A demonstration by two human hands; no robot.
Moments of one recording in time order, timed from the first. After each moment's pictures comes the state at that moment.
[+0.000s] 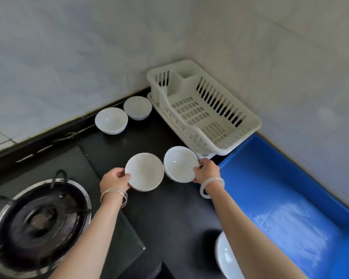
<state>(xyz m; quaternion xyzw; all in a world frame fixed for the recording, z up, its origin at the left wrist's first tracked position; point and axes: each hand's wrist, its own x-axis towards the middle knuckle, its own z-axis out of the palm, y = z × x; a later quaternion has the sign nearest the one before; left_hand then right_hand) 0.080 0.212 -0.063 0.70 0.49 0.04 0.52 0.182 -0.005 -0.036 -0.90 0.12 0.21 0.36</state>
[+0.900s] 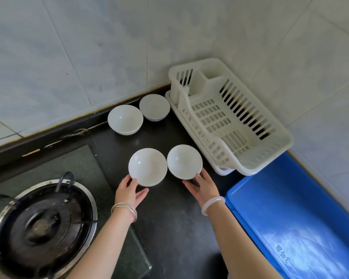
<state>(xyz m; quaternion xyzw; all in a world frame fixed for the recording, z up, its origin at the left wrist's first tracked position) 0.089 0.219 -0.094 0.38 0.53 0.04 0.76 0.194 0.041 -0.093 -0.52 0.33 0.30 0.73</state>
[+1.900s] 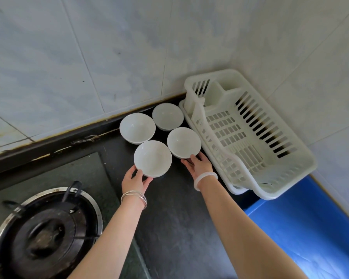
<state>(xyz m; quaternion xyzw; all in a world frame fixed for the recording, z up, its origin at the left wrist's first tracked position) 0.147 0.250 -0.098 0.32 0.55 0.15 0.76 0.270 0.122 -0.096 -0.56 0.25 0.27 0.74</state>
